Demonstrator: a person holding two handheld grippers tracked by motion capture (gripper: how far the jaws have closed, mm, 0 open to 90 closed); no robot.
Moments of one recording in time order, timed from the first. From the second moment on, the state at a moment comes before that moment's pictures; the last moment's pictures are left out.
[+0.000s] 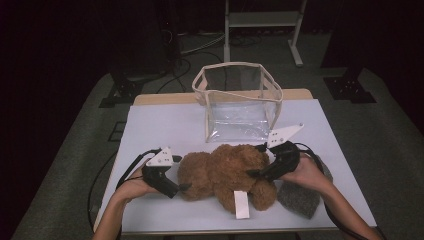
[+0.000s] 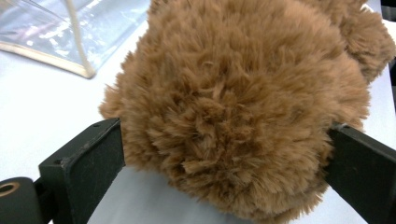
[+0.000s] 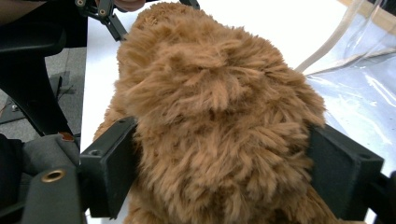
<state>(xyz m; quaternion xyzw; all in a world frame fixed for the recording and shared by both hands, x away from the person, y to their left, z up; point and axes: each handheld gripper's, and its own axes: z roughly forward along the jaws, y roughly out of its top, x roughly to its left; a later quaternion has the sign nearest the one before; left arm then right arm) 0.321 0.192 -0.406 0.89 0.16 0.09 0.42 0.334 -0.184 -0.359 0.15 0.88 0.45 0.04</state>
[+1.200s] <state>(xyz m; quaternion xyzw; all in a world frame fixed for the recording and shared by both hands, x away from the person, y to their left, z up) 0.312 0.082 -0.368 0.90 0.07 0.09 0.43 0.295 -0.272 -0.334 0.20 0.86 0.46 0.08</state>
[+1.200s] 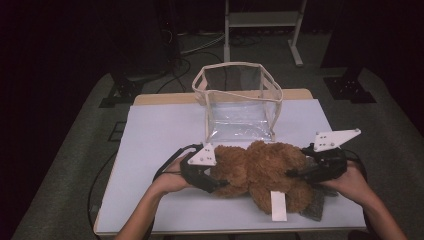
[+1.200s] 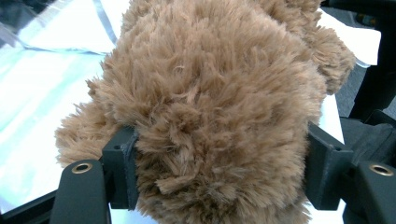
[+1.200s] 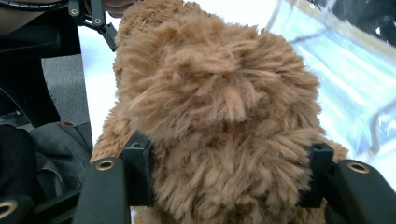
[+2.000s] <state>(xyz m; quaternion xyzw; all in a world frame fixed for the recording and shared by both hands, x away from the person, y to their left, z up) 0.295 0.139 -0.374 0.91 0.11 0.11 0.38 0.322 -0.218 -0.394 0.19 0.86 0.48 0.00</state>
